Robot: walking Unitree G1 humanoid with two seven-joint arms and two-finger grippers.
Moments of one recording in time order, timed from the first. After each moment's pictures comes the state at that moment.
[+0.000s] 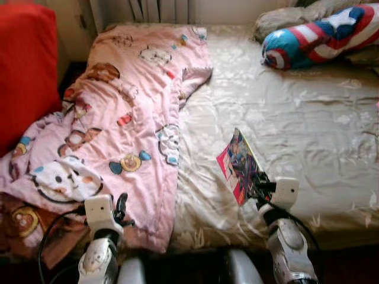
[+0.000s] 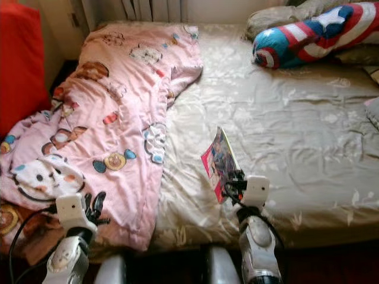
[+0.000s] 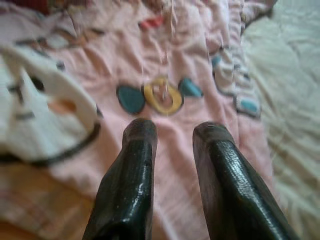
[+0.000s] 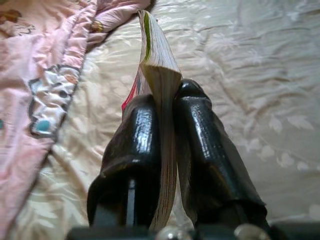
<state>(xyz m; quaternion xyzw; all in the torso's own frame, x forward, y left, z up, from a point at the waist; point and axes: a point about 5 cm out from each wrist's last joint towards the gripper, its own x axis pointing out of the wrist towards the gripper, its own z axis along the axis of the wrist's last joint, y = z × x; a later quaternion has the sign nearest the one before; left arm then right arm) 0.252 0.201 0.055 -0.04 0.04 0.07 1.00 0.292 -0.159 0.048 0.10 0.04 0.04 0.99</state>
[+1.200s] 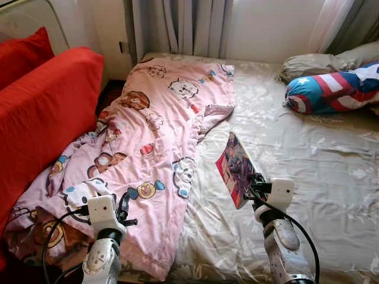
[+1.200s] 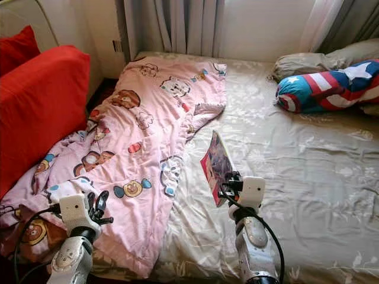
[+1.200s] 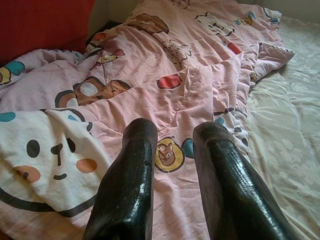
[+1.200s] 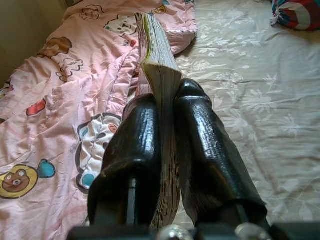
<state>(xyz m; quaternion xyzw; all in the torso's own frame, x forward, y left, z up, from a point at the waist) 0.254 0.195 0.049 -0.05 0.04 0.07 1.00 0.292 -0.152 0.047 0.10 0.05 0.03 0.99</state>
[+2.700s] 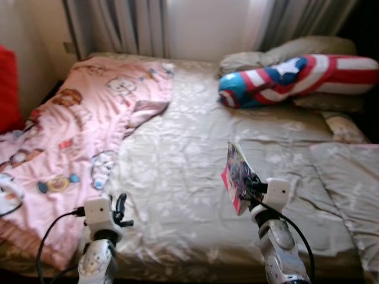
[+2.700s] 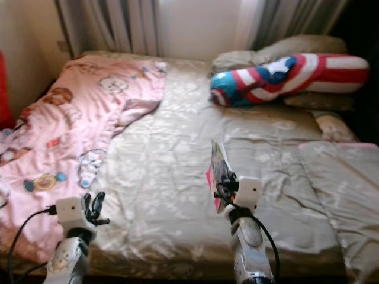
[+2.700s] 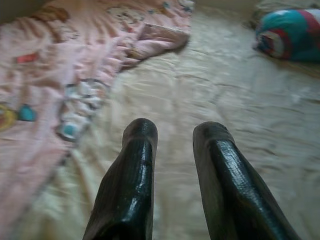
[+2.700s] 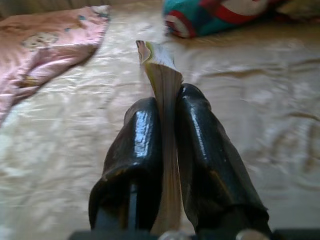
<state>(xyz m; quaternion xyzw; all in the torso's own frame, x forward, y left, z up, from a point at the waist) 0.255 0.201 0.051 -0.04 0.03 0.07 1.00 0.291 -0.145 0.047 0.11 0.06 0.03 0.99</state>
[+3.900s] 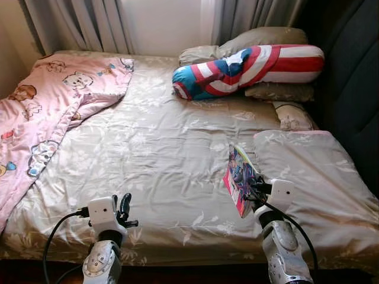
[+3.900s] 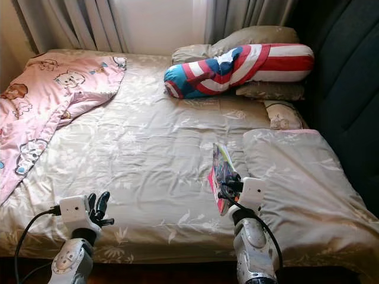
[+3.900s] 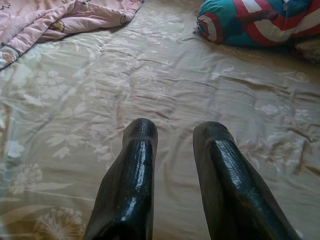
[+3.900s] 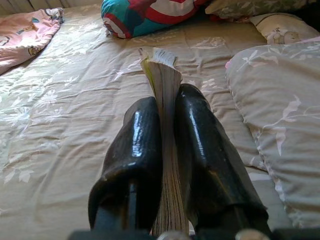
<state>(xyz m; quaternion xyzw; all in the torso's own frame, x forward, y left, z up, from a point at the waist) 0.252 0.195 0.047 -0.06 0.04 0.06 1.00 0.290 -0.151 0.045 0.12 0.06 0.02 0.99</state>
